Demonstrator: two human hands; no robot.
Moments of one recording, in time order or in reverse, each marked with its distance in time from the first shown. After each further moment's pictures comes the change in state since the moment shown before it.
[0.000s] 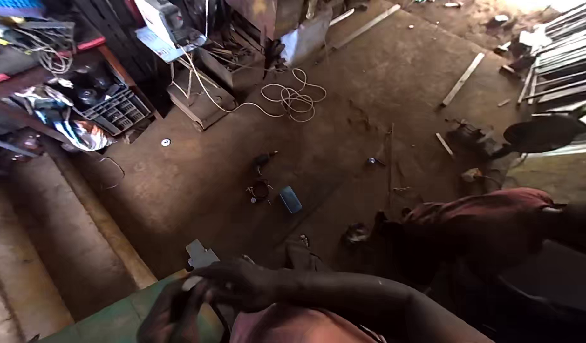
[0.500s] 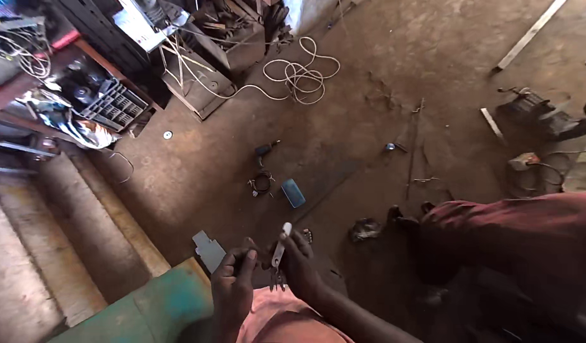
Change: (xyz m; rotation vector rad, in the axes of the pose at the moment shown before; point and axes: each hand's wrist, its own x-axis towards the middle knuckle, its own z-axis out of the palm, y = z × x) left_hand 0.058 -0.027 0.226 0.015 -0.021 -0.245; right_hand -0.122 0.052 -0.135 0.851 1.042 0.370
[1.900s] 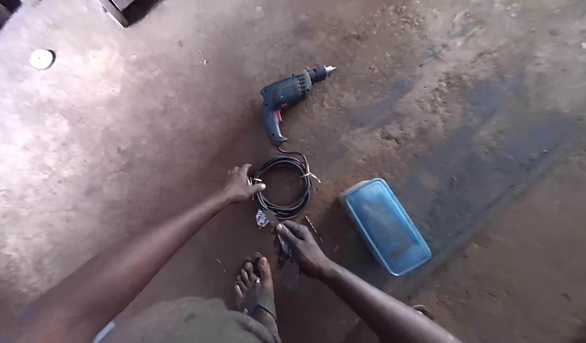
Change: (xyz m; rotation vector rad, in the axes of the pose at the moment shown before) left_hand 0.574 -0.821 0.067 1.038 -0.717 -0.222; right_hand 0.591 0.558 -0.379 -0.357 -0.238 0.281
